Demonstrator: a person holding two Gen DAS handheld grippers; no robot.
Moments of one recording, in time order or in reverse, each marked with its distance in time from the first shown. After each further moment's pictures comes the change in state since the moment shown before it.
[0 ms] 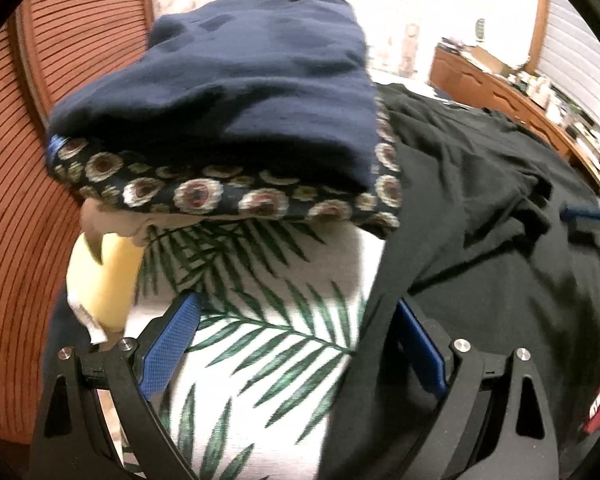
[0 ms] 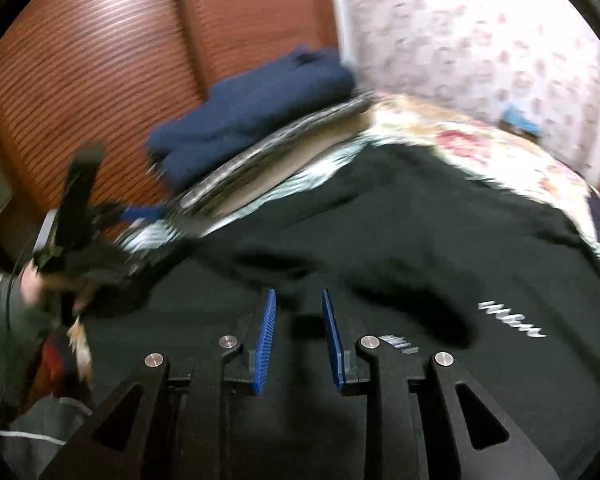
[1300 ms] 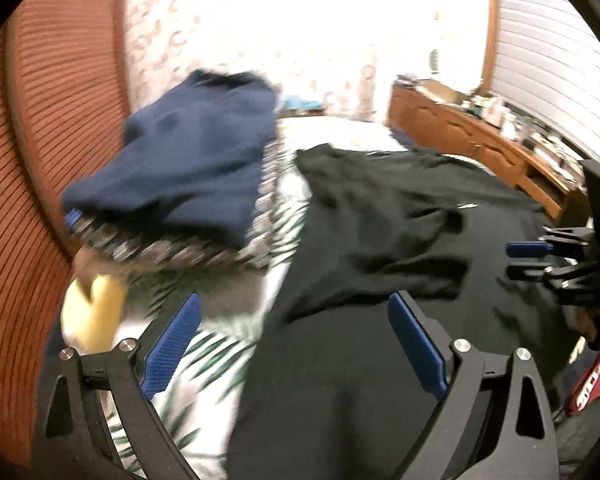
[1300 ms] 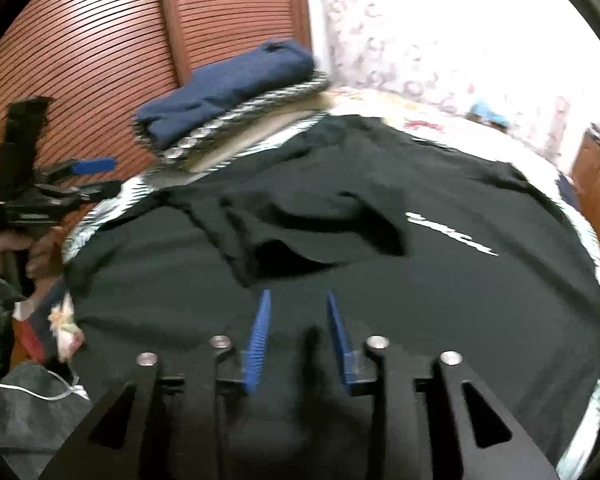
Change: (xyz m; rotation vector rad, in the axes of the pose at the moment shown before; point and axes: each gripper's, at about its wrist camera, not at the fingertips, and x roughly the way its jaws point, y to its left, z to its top) left arm -0.080 -0.059 -0.006 0.103 -0.195 -0.132; right arm -0.040 -0.028 -0.070 0.086 -0.026 -0.175
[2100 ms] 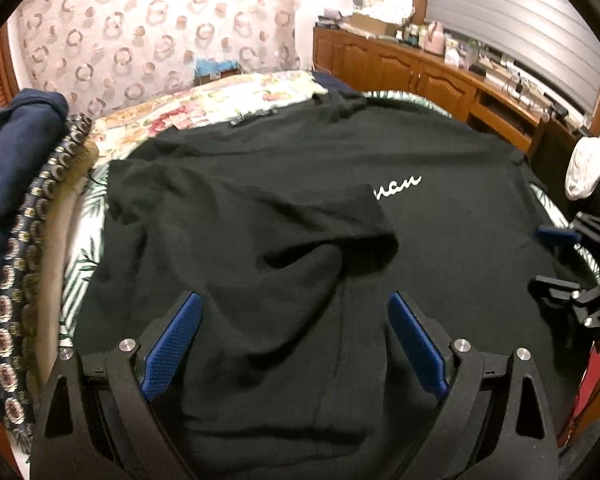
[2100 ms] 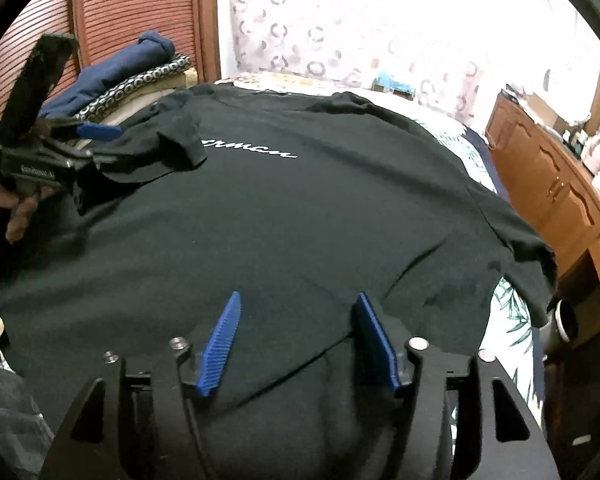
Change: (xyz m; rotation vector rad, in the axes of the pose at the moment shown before) left arm 0.133 -0.128 0.049 0.203 0.202 -0.141; right arm -0.035 -0.075 -0.063 0.167 0.044 -0.260
